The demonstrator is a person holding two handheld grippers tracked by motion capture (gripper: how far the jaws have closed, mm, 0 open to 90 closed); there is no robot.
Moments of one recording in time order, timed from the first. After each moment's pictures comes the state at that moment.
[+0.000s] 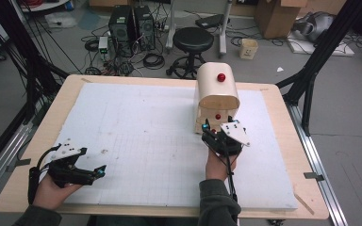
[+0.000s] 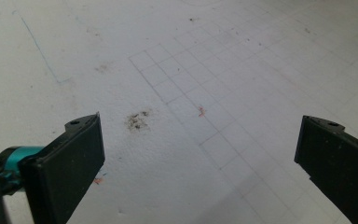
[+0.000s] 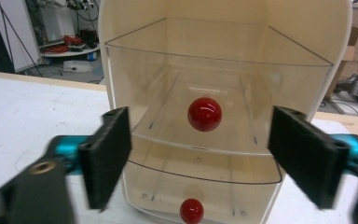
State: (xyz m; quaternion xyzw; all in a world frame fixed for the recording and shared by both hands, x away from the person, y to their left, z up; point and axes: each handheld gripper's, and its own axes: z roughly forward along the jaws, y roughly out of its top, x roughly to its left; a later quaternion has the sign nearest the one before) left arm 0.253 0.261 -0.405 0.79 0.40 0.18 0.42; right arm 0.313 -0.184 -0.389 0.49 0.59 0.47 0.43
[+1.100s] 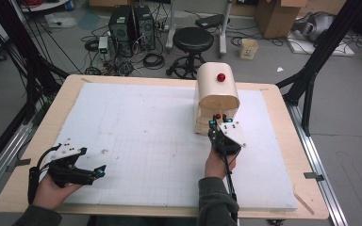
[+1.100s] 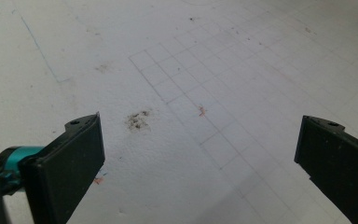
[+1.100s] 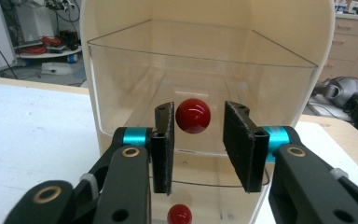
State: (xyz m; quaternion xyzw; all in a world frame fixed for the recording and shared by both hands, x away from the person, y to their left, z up) left arm 0.254 0.262 -0.405 0.79 0.40 0.18 0.42; right arm 0.315 -0.179 -0.391 0.50 0.58 0.45 0.46
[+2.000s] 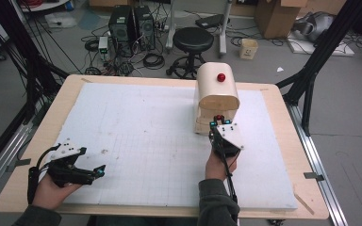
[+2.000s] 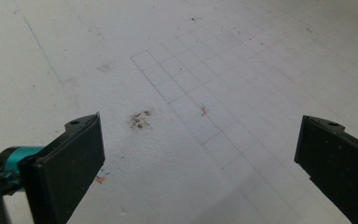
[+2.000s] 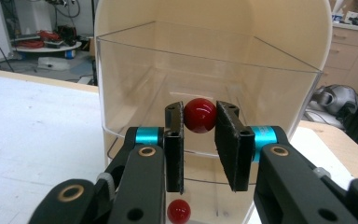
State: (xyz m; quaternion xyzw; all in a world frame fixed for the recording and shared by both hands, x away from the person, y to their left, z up) left arm 0.254 0.263 -0.405 0.79 0.40 0.18 0.42; right arm 0.307 -0.176 -0.389 0.49 0.59 0.44 0.47
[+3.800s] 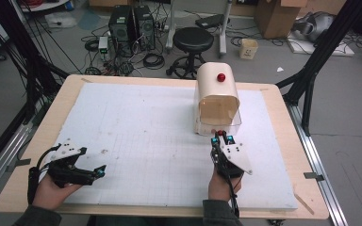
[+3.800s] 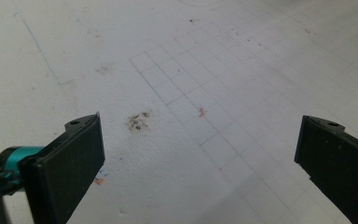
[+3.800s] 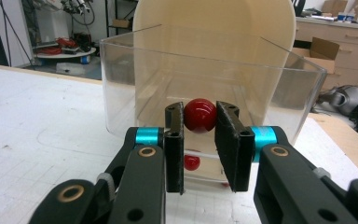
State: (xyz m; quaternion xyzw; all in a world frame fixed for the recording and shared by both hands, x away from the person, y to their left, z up) left arm 0.253 0.262 -0.404 0.80 0.40 0.19 0.42; right arm 0.252 -0.181 -0.393 0.48 0.59 0.46 0.46
